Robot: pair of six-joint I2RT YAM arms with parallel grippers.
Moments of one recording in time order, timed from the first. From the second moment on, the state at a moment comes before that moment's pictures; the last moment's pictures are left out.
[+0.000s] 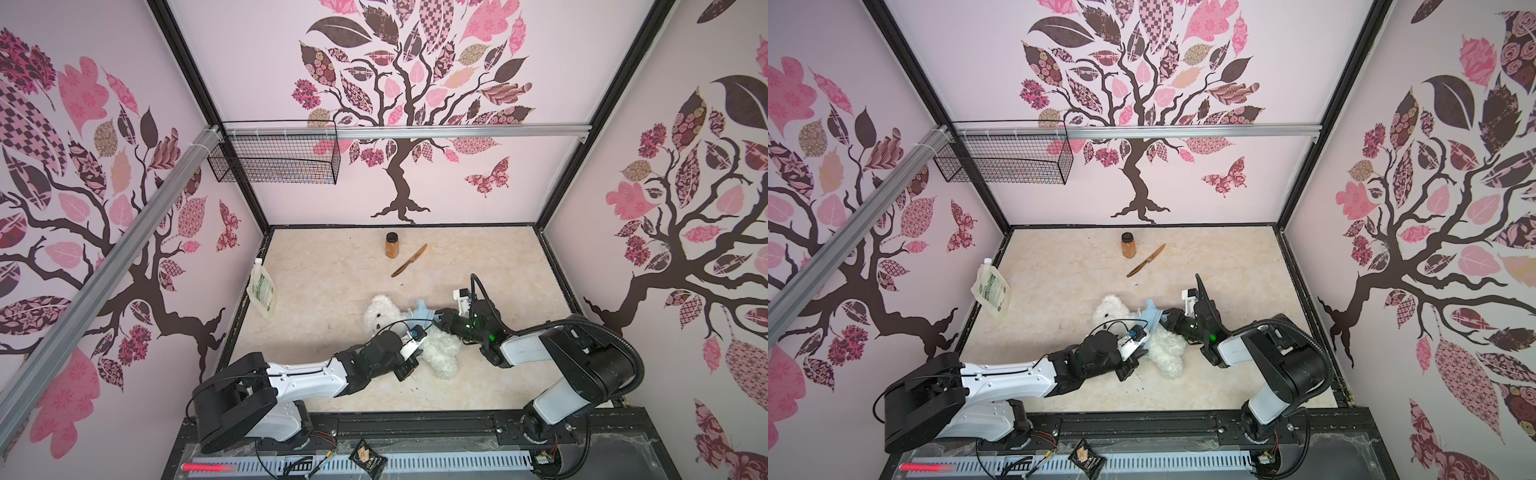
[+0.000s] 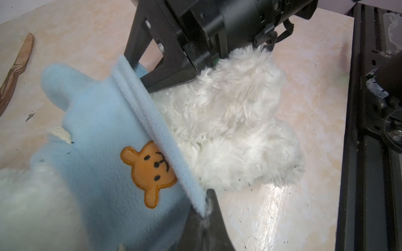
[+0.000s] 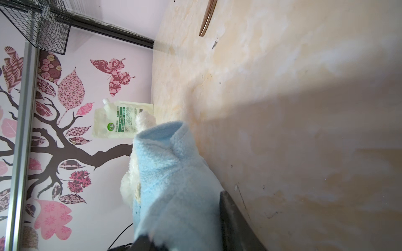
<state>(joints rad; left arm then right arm) -1.06 1.36 0.48 0.29 0.02 -0.02 0.47 1.60 0.37 0.87 -0.45 1.10</state>
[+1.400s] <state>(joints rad) -0.66 0.89 0.85 -0.41 0.24 0.15 0.43 1.39 0.40 1.10 -0.87 0.69</state>
